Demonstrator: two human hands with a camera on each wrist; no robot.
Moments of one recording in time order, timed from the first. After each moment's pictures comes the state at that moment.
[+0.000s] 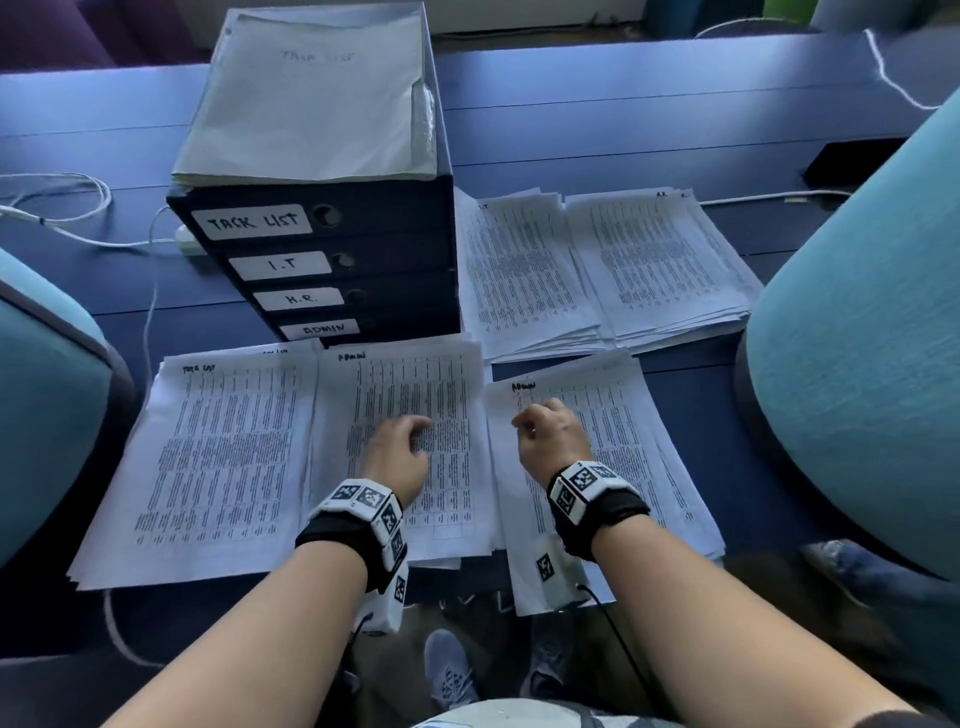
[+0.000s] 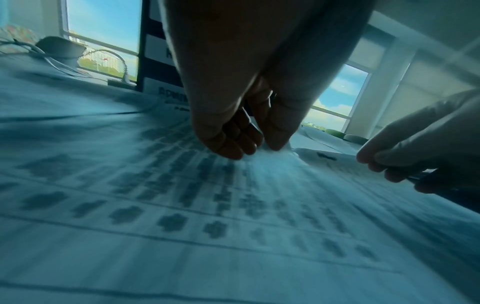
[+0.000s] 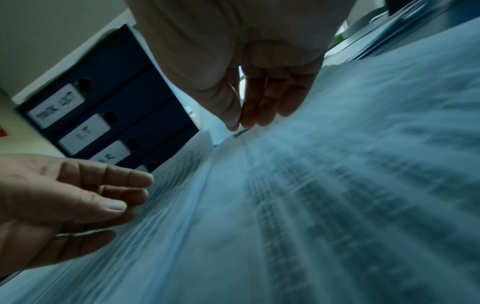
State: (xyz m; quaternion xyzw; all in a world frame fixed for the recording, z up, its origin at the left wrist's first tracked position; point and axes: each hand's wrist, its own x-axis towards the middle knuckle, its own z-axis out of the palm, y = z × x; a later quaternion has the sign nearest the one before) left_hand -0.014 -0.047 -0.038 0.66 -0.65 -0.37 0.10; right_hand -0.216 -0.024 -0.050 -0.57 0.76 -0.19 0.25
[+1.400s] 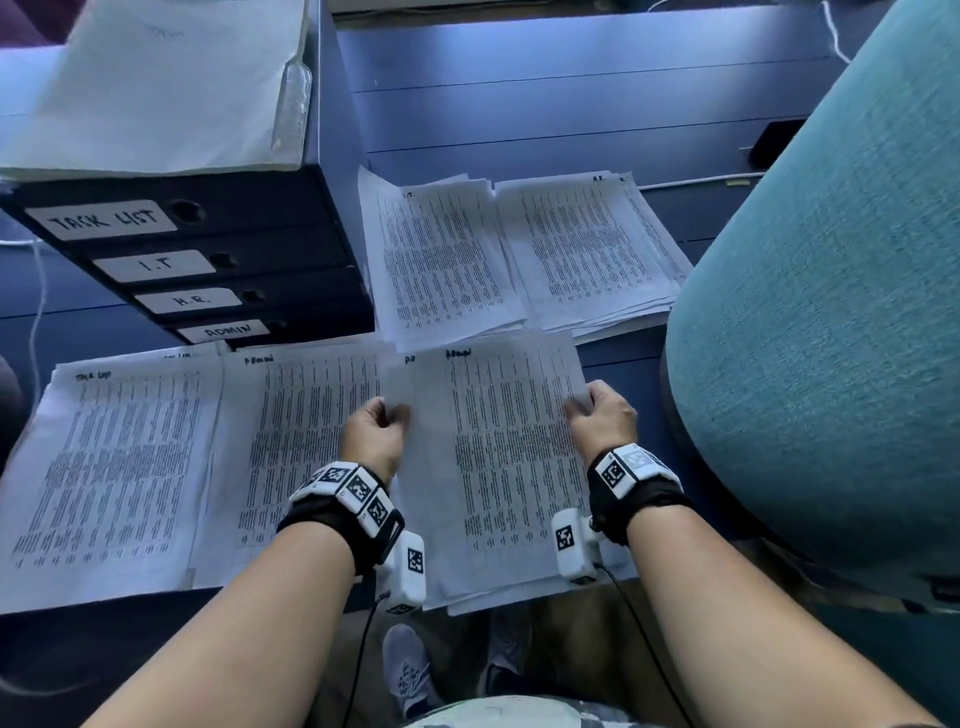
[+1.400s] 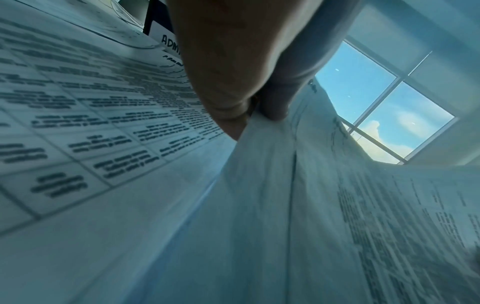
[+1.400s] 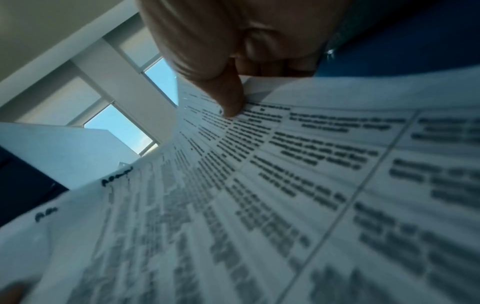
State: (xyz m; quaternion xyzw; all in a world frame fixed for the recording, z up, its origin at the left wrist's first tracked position) left_hand -0.116 -0.060 -0.063 0.67 -0.40 -0.51 0.35; right_hand -0.371 -0.012 -0.053 -0.37 0.84 -0.28 0.29
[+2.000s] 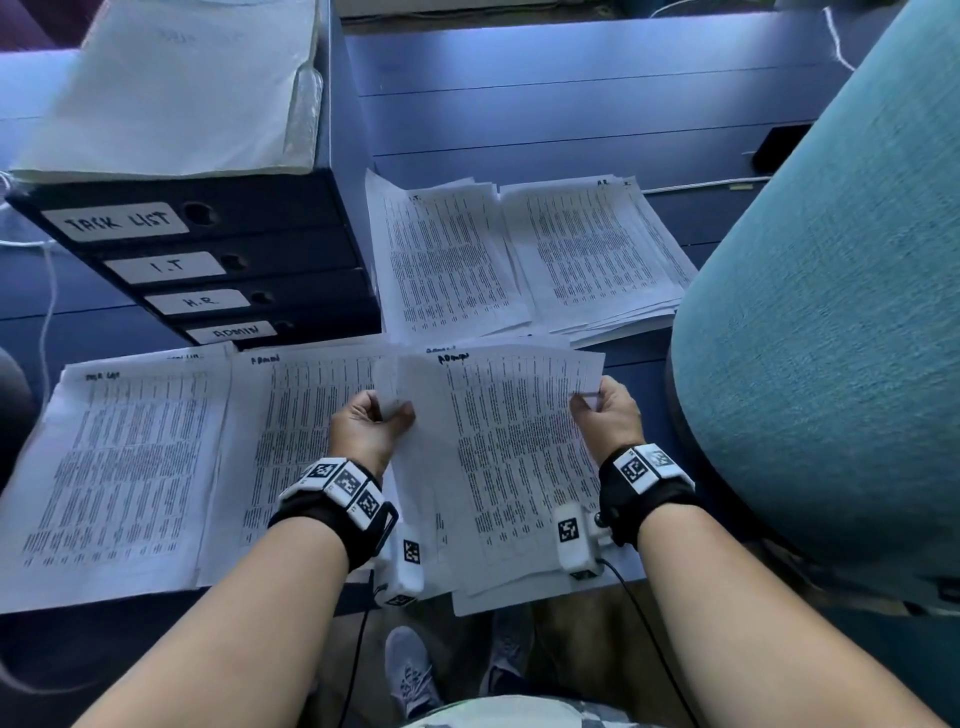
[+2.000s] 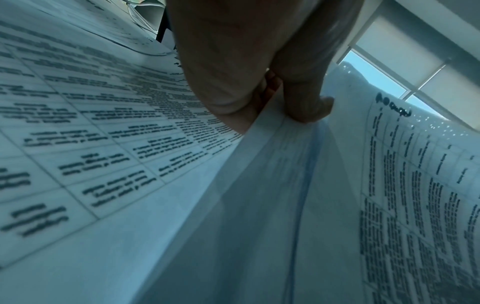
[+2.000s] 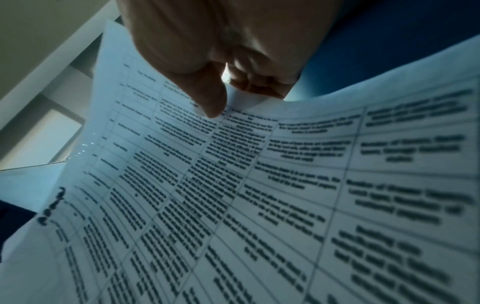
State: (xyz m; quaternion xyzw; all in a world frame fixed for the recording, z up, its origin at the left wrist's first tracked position) left_hand -0.106 -0.065 -0.051 0.62 -0.34 -0.57 0.42; right_hand -0.373 -0.015 -0.053 -0.34 0.78 -0.38 0.35
